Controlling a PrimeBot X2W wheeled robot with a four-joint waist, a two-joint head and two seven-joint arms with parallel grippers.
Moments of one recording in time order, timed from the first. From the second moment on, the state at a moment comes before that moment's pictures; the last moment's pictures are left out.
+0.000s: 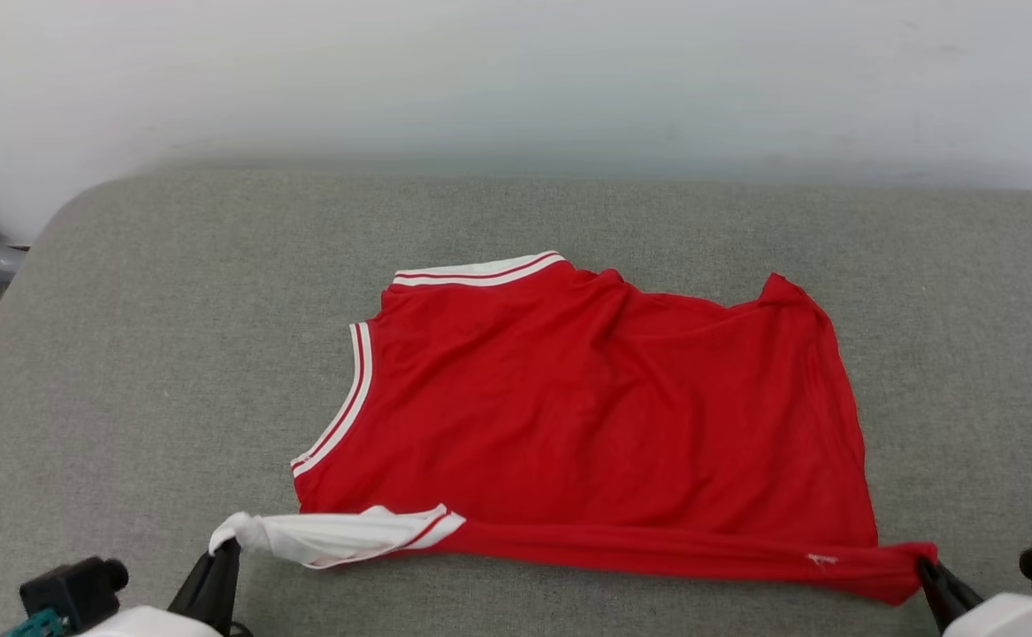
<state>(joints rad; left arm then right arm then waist) 0.18 0.40 -0.17 -0.01 -0.87 0.09 -0.09 0.21 -0.05 -0.24 -0.09 0.27 0.13 0.44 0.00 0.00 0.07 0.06</state>
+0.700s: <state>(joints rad) -0.25 0.36 -0.28 0.34 -0.85 -0.08 -0.06 -0.17 -0.09 -0.14 0.16 0.19 0.13 0.36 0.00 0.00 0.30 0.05</state>
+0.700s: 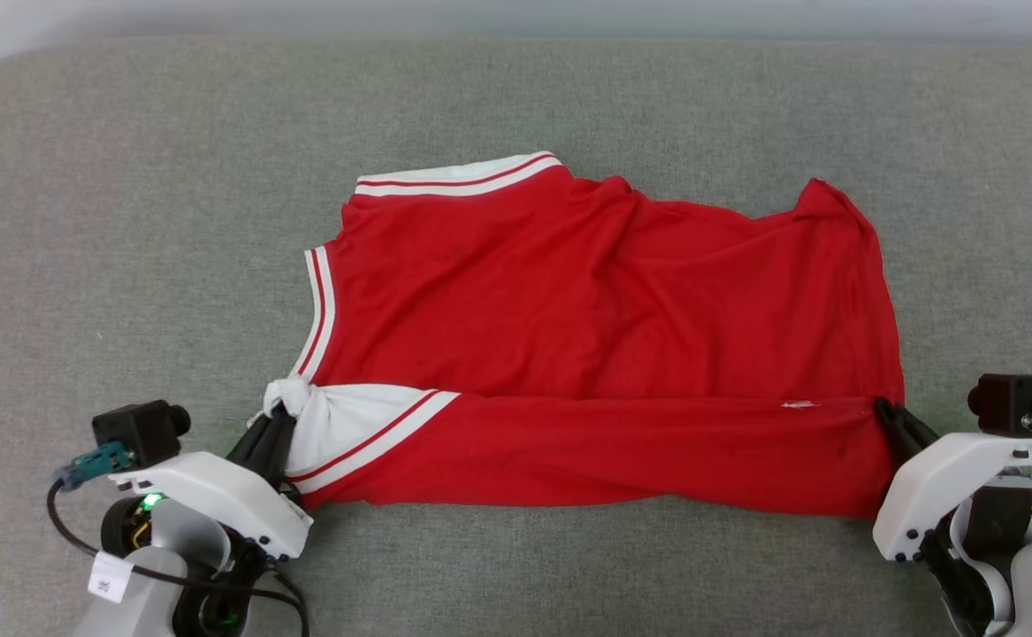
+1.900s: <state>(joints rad) -0.17 0.64 -0.30 0.09 -1.09 0.07 0.60 -0.06 -0.05 -0.10 0.06 0.19 0.13 0.04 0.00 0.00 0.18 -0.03</state>
